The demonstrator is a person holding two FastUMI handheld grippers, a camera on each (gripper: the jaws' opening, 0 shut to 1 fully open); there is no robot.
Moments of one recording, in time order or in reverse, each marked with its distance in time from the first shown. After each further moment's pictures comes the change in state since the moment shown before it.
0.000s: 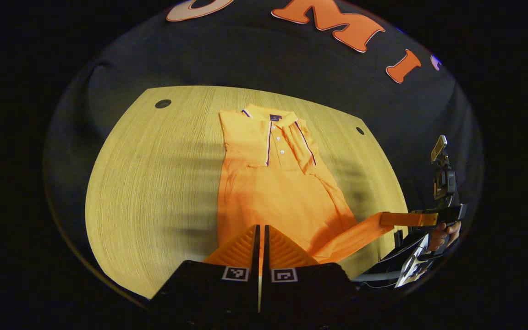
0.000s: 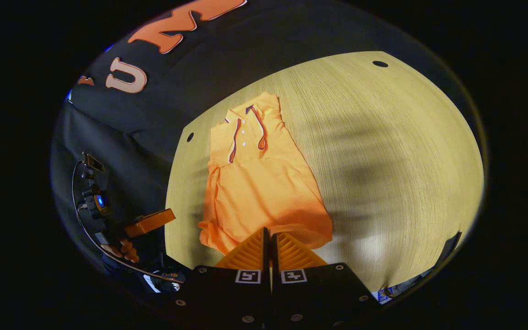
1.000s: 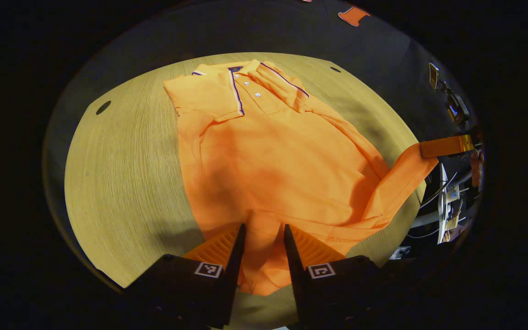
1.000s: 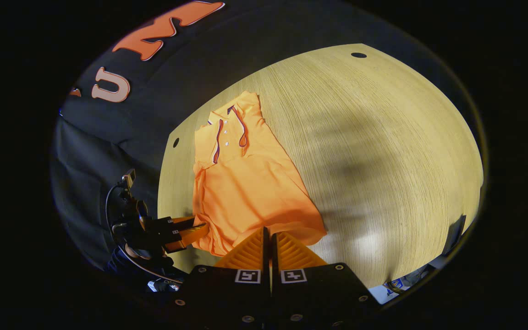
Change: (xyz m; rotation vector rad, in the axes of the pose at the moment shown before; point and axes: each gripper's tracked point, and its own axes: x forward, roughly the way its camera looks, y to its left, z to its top) left arm 0.091 0.025 -0.060 0.349 0.164 -0.018; right arm -0.002 -0.025 -0.024 0.096 -0.003 -0.060
